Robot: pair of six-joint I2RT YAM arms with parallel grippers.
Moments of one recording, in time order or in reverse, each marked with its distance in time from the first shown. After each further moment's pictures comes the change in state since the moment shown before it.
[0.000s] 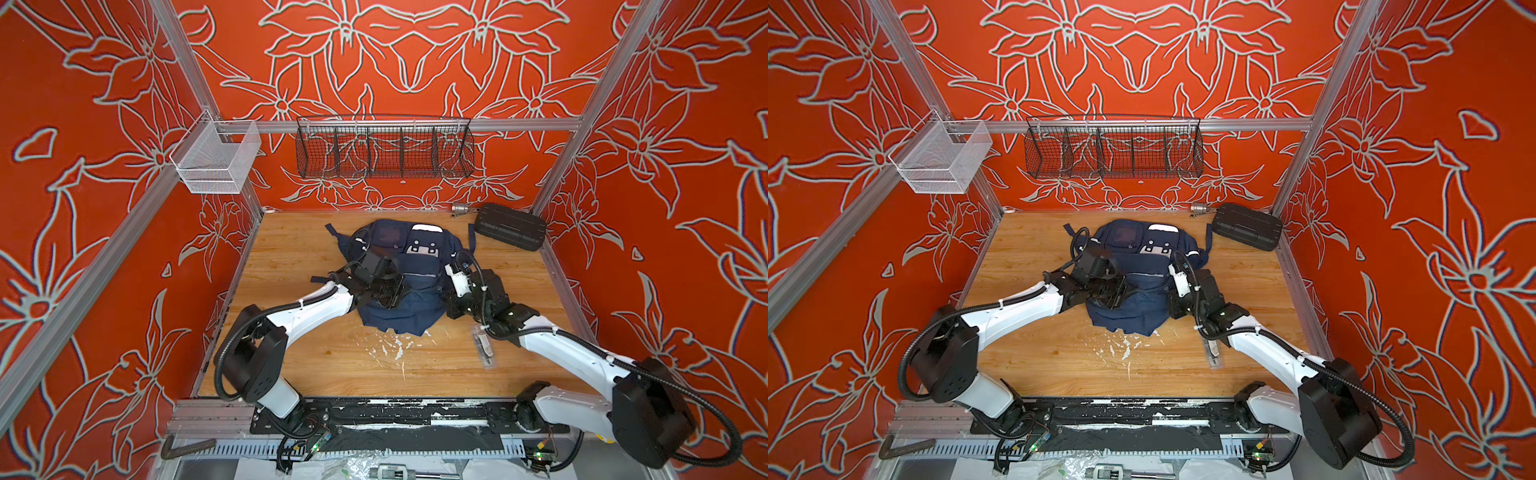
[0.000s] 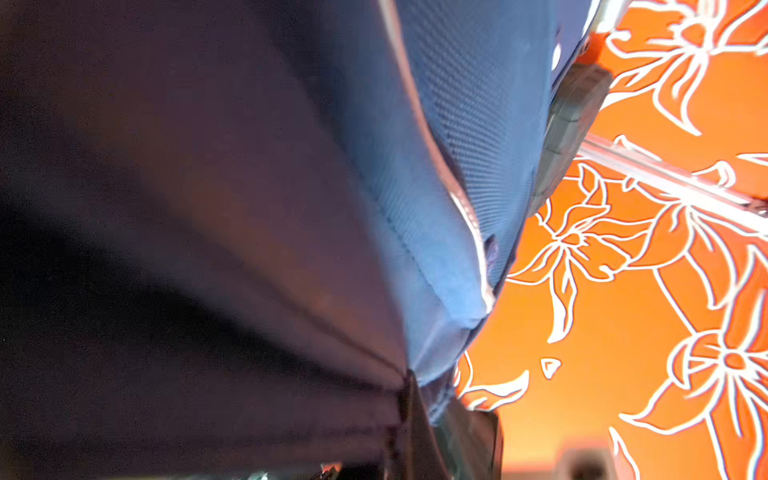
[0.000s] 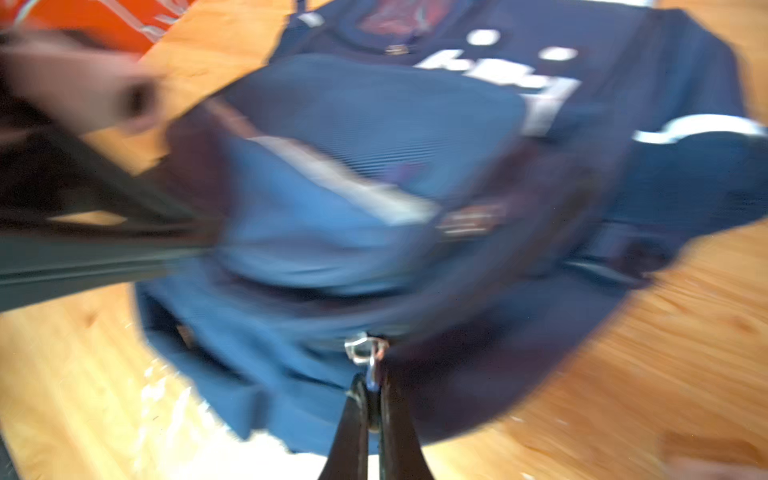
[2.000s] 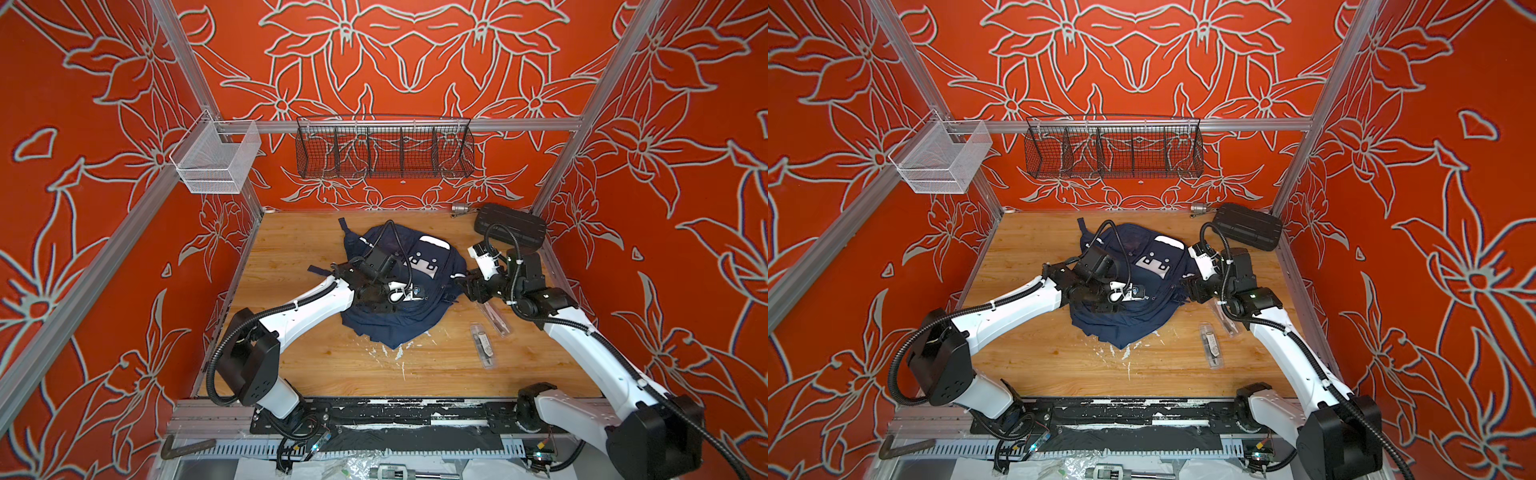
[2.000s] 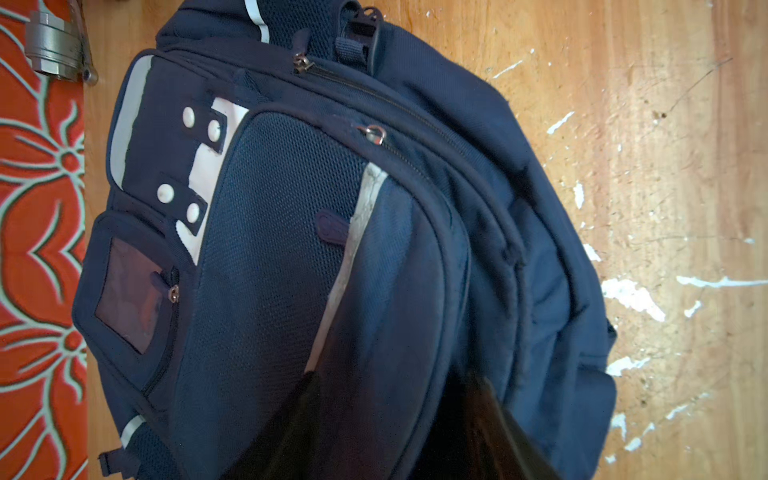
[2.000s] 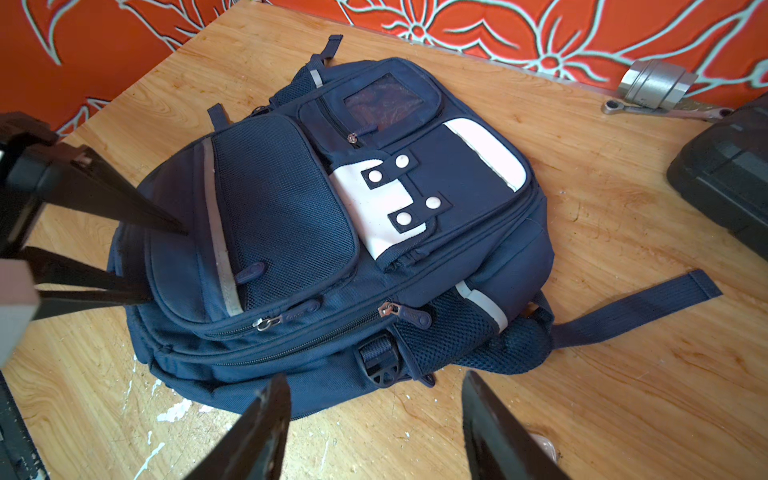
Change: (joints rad) left arm -0.053 0.046 0.169 -0.378 -0.163 2.594; right arm -0.216 -0.102 0.212 -0.314 -0.208 -0.306
